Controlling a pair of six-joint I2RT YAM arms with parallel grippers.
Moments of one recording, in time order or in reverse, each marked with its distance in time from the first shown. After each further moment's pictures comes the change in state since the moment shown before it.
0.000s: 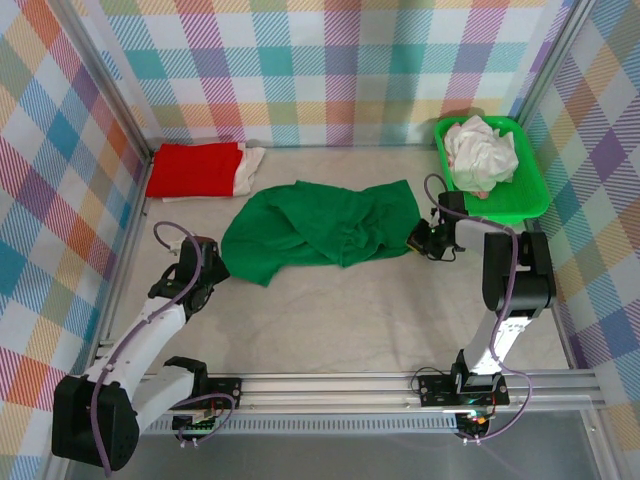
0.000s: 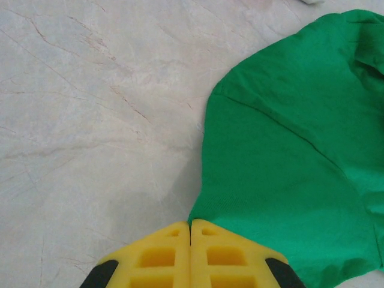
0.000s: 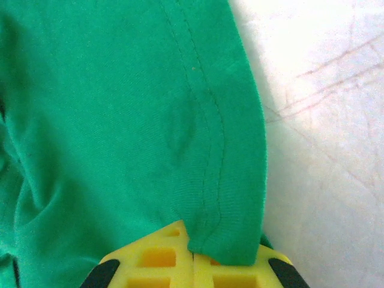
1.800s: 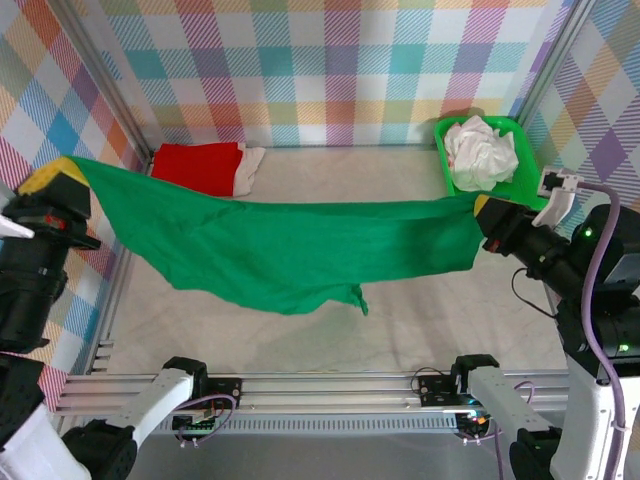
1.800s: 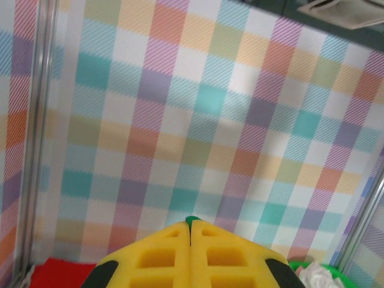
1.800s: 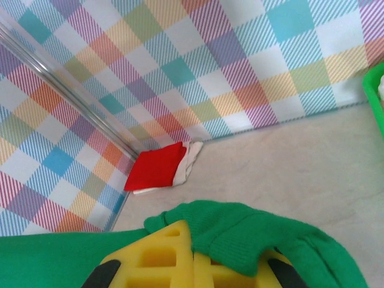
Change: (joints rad) left arm 0.002 -0.052 1.542 -0.520 0.168 0.443; right arm 0.021 -0.943 0.710 -0.761 0.018 -0.143
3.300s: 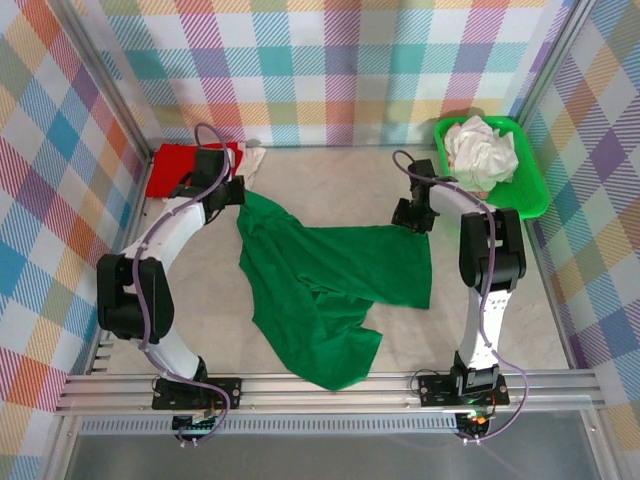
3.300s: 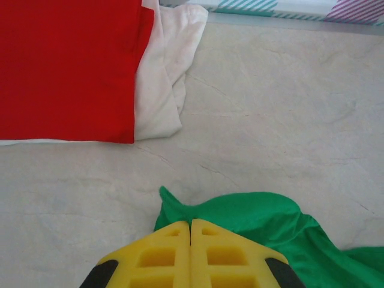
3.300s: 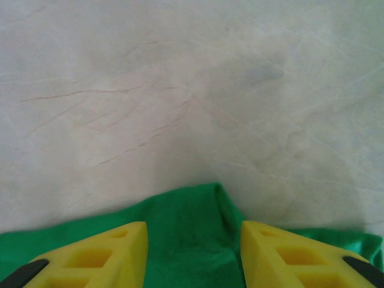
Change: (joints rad) left arm 0.058 0.725 -0.793 0.544 0.062 0.034; right arm 0.117 1.205 -0.216 0.381 0.298 -0.004
